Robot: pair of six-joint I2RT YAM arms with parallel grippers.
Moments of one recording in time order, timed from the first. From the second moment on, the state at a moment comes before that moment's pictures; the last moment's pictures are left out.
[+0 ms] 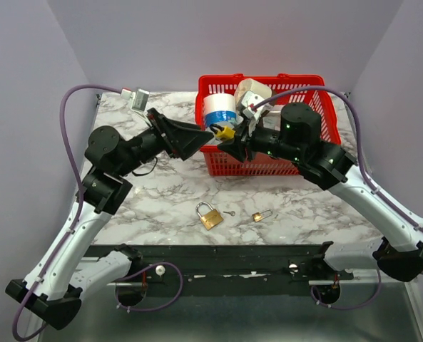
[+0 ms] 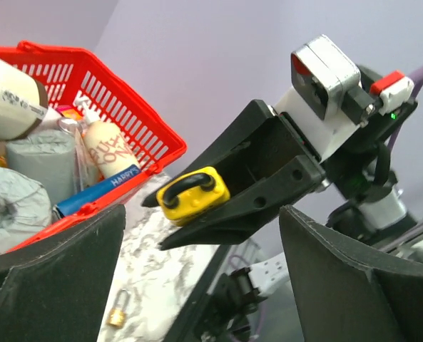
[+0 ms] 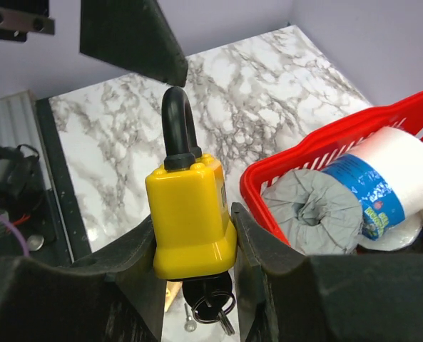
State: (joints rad) left arm -0.50 0.92 1.16 -0.02 0.50 -0.76; right arm 0.84 1.25 1.49 -0.43 -0.27 -0.13
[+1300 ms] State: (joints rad) left arm -0.50 0.96 1.02 0.05 0.33 -1.13; right arm 0.98 1.43 1.55 -0.32 -0.02 -0.18
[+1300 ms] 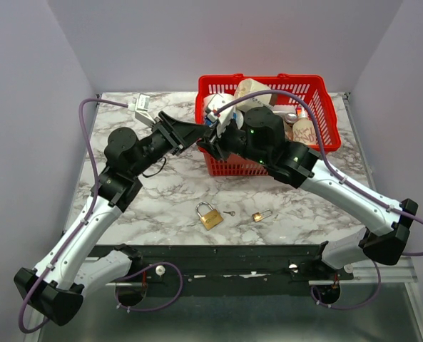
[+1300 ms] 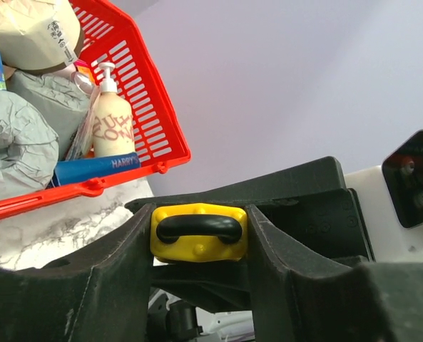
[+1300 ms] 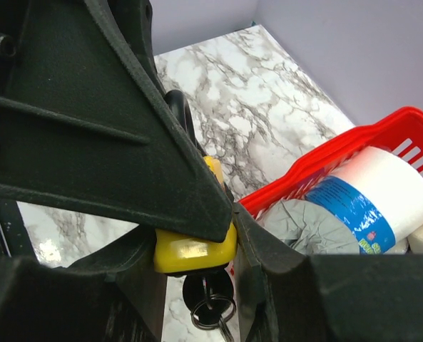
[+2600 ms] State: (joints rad) left arm -0.45 0.95 1.01 -0.02 0.43 -1.07; right arm 0.99 1.31 1.43 -0.27 -0.09 -0.29
